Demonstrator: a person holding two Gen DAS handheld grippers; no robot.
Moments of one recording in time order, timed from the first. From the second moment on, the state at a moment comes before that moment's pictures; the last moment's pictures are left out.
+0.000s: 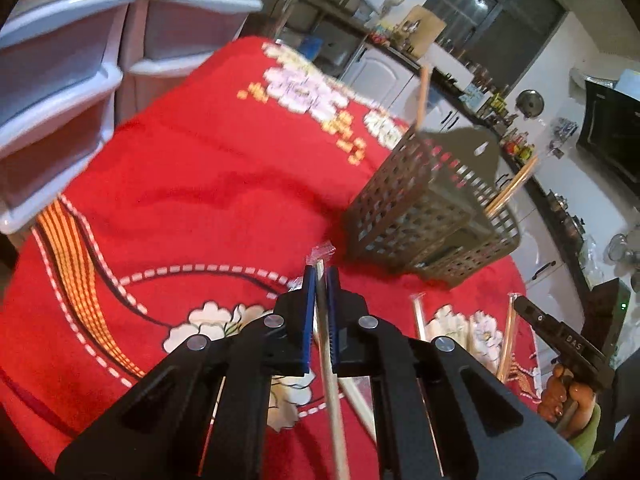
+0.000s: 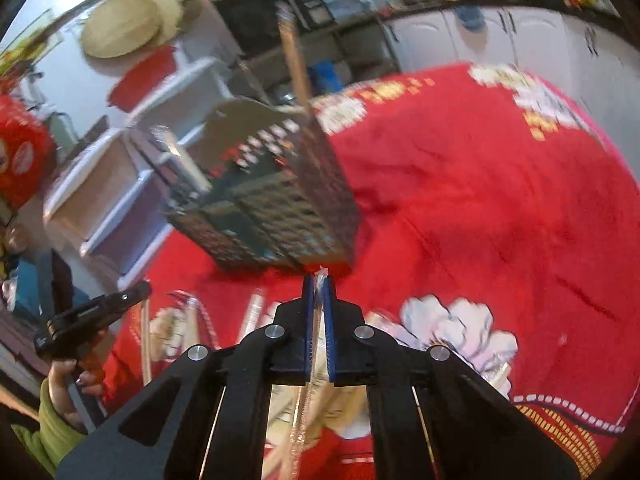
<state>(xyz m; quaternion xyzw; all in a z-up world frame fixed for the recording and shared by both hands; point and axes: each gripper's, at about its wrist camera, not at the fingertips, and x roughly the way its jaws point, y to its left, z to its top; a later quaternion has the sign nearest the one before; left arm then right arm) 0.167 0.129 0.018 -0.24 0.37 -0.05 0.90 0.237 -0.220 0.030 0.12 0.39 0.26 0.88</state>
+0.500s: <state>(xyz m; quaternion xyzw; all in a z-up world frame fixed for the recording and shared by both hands) 0.156 0.106 0.083 -0.21 0.31 -0.09 0.92 0.207 -0.200 0.101 0.08 0.29 0.31 0.90</state>
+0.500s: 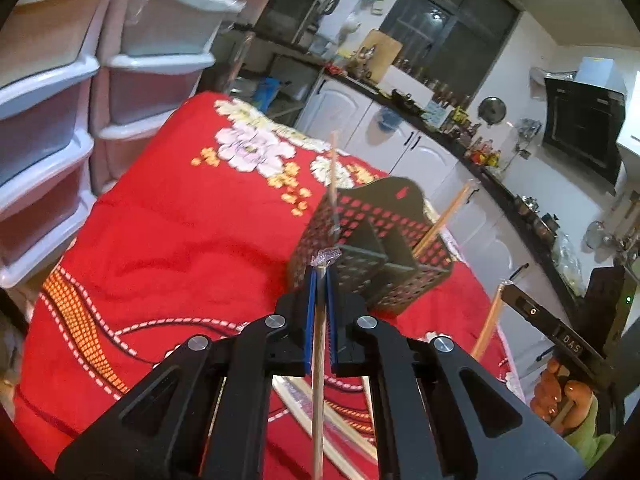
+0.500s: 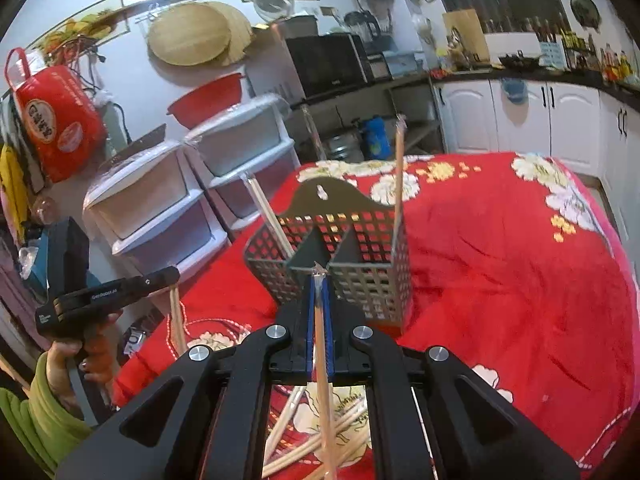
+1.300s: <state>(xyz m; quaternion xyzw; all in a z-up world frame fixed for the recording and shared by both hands) 0.176 0.066 0.160 -0.18 0.23 -0.14 0.95 0.208 -0.186 0.152 0.07 0.22 0.33 0.92</state>
